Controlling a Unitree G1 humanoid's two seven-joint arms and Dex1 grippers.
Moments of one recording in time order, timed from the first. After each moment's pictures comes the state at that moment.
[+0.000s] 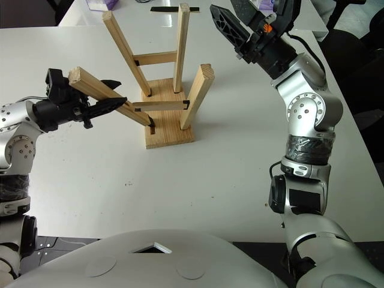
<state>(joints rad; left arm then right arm) -0.23 0.66 0.13 -0.08 -0.60 0.25 -1.15 -0.59 -0.40 -0.20 0.01 0.73 0.52 0.69</state>
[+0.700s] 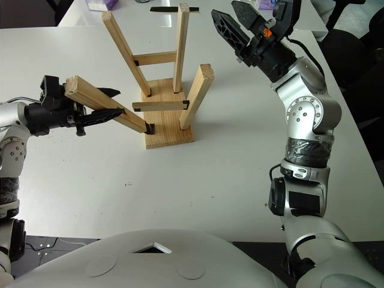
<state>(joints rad) -0.22 0.73 0.11 -0.11 -0.61 0.23 -1.24 -0.57 -0.39 -0.20 0.00 0.71 0.50 0.69</state>
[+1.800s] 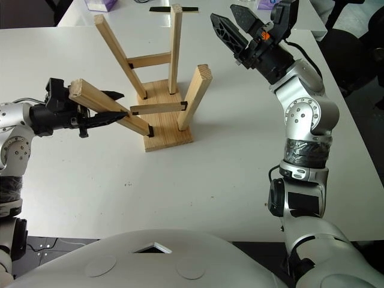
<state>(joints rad) -0.22 0.73 0.08 -0.08 -0.61 0.22 -1.27 -0.56 -0.39 -0.20 0.01 0.70 0.50 0.70</state>
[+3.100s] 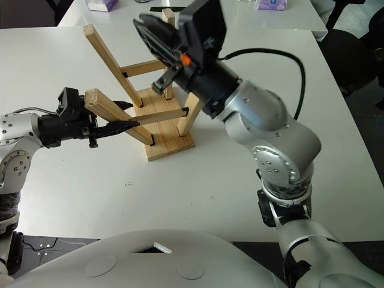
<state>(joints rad) -0.12 0.74 0.08 -0.34 -0.61 0.41 -1.07 -0.50 -0.32 0.21 -0.74 0.64 0.79 0.11</state>
